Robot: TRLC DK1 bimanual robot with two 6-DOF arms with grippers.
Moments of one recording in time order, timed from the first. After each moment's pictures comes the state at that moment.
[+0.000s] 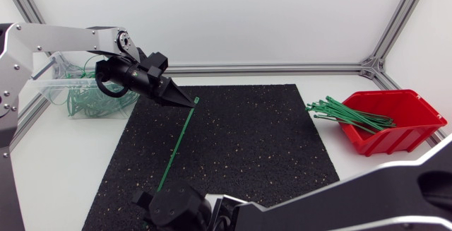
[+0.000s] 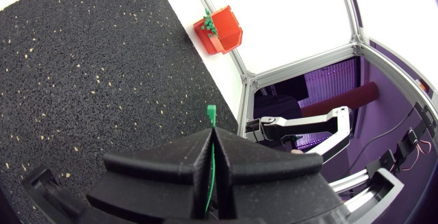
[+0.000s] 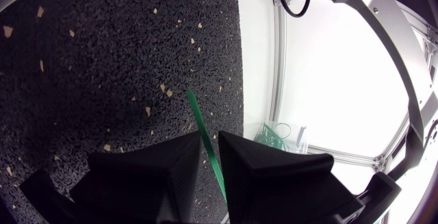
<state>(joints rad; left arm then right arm) -0.15 2.20 1.75 -1.40 1.18 0.72 1.26 1.97 0.80 0.59 0.13 -1.60</state>
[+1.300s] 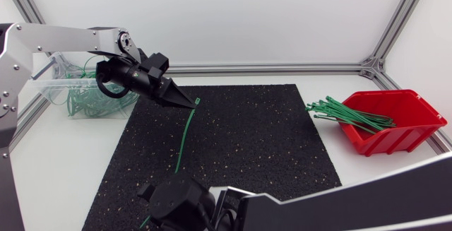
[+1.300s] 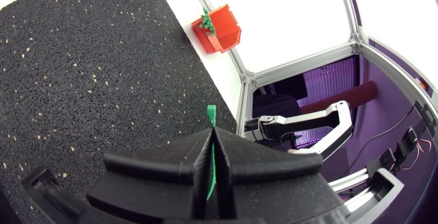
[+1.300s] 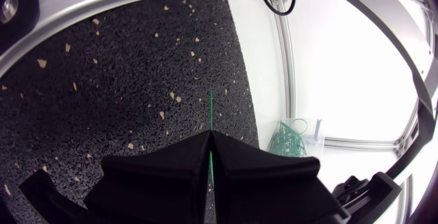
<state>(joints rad) -0.16 2.19 1.73 -1.40 1.19 0.72 1.25 1.85 0.82 0.36 0.06 -1.45</state>
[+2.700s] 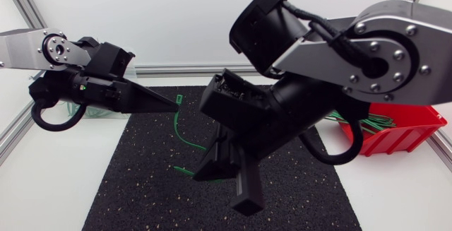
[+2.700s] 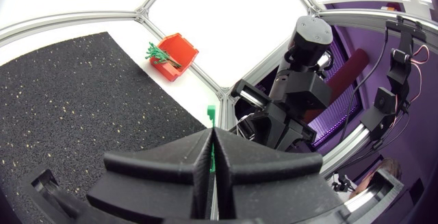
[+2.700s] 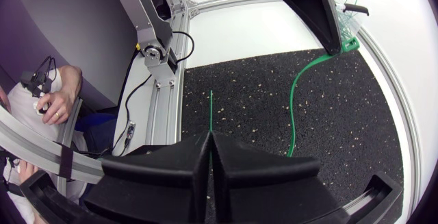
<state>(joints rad) -0.13 1.64 1.19 -1.08 1.36 0.73 0.87 1.45 1.21 -0.80 -0.57 -0.38</state>
